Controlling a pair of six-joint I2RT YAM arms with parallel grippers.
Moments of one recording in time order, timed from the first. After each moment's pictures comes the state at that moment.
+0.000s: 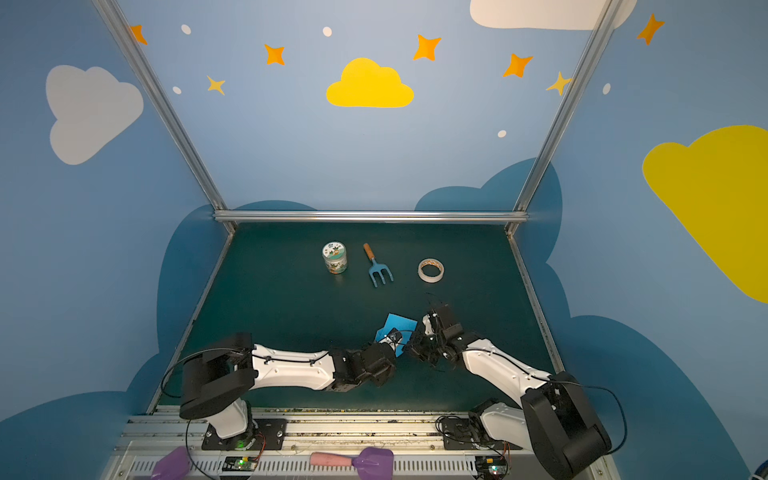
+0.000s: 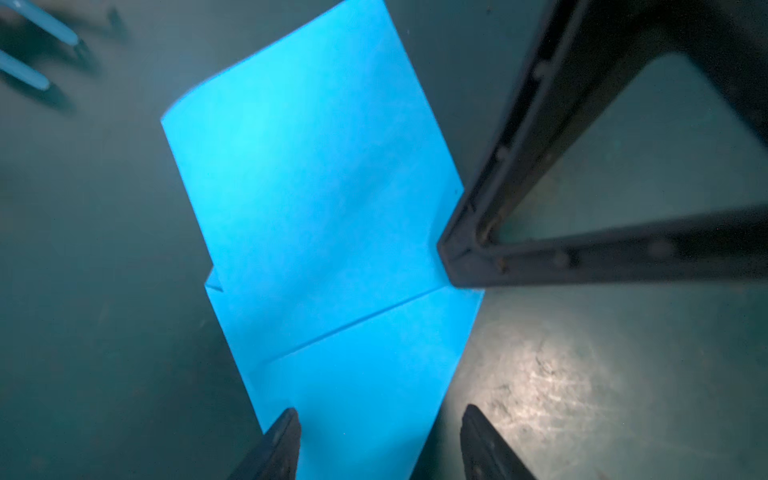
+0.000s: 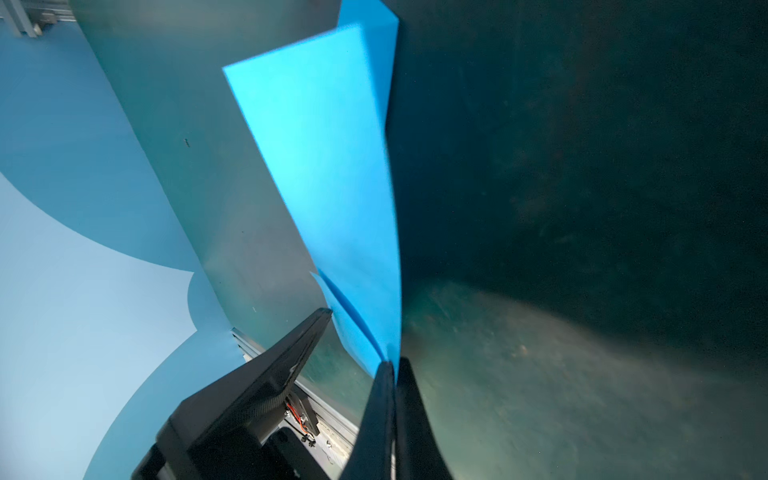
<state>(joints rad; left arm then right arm) -1.22 1.74 0.89 -0.09 -0.36 -0.34 0.53 1.20 0.49 -0.26 -0.47 1.05</state>
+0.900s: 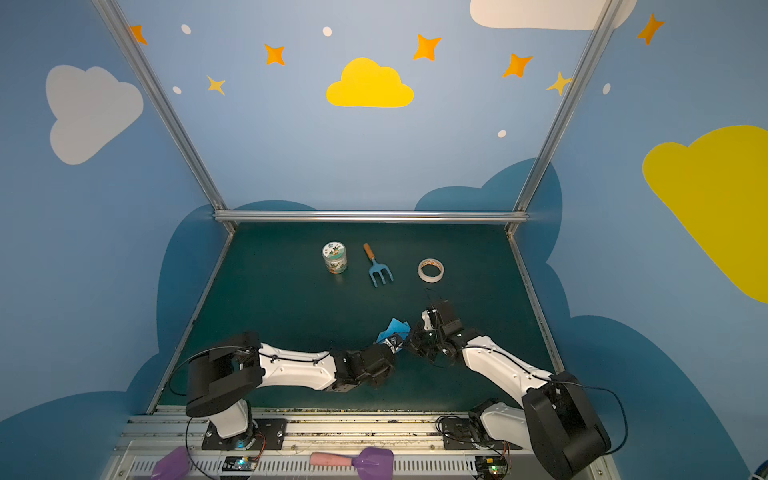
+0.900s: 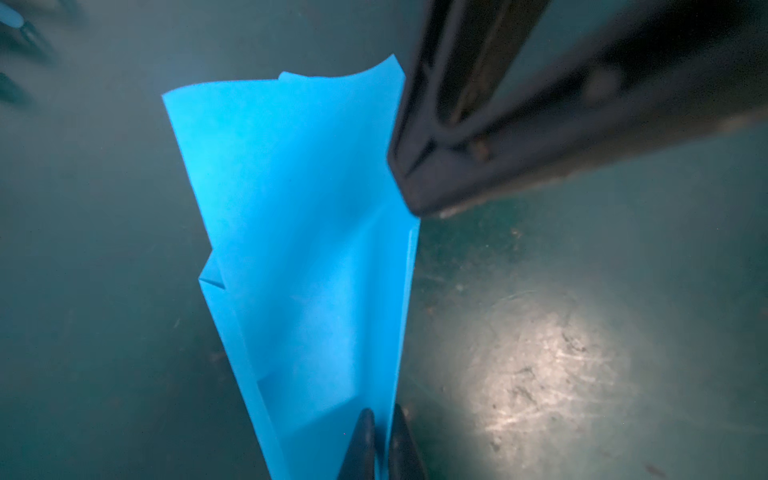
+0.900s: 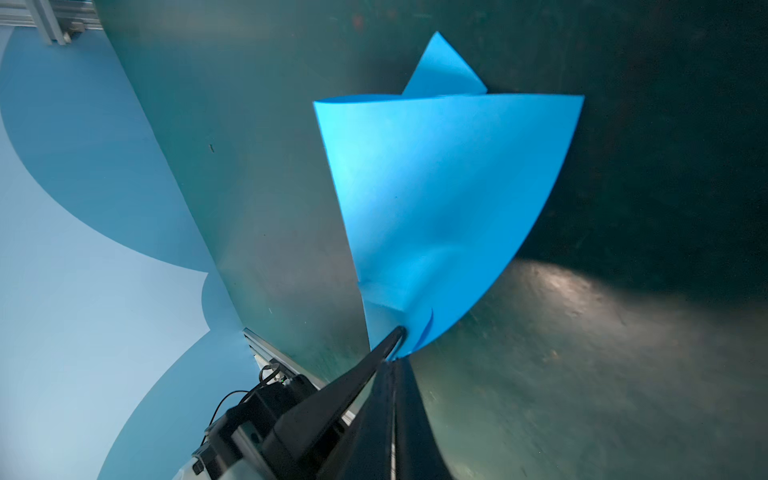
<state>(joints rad) -1.20 1.76 0.86 -0.07 -0.30 -0.28 0.53 1.22 0.53 -0.27 -0.47 1.05</state>
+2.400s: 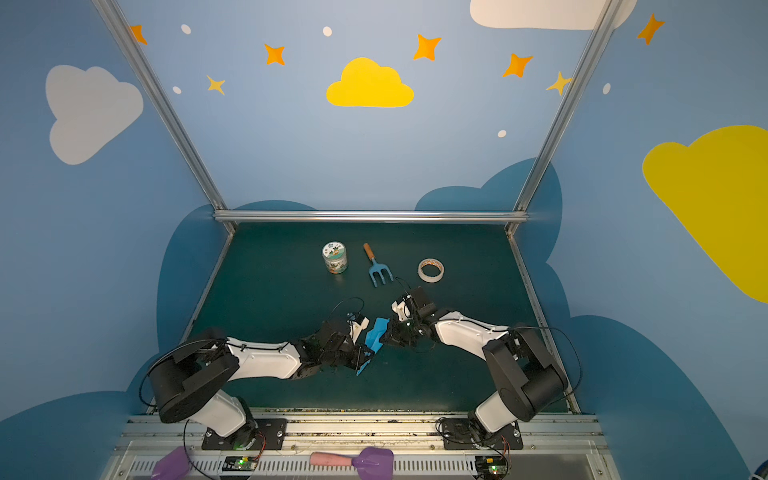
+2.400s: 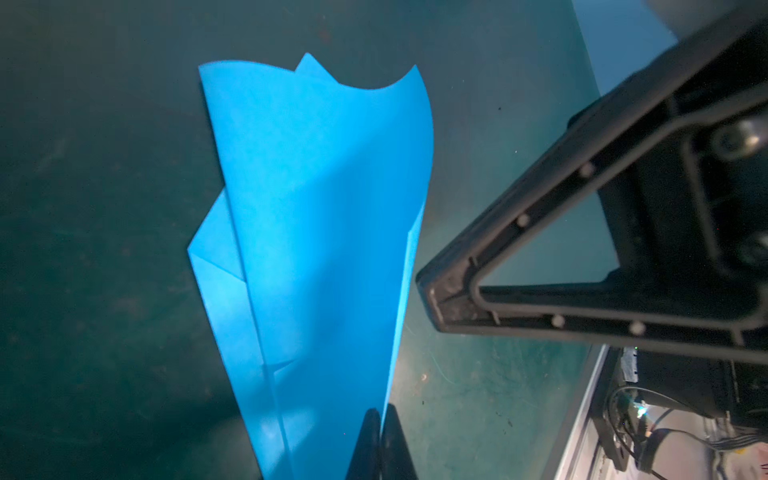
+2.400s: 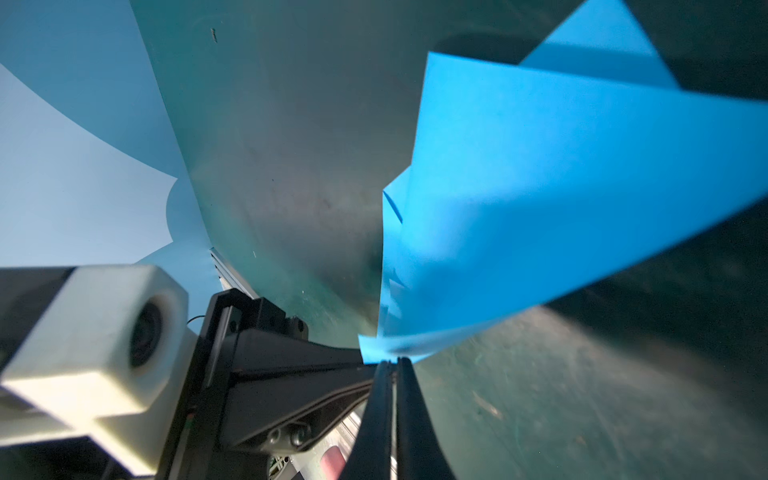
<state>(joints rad) -0.88 1.59 0.54 0.33 0.26 -0.66 0.63 1.56 0.76 -0.22 -0.60 0.80</state>
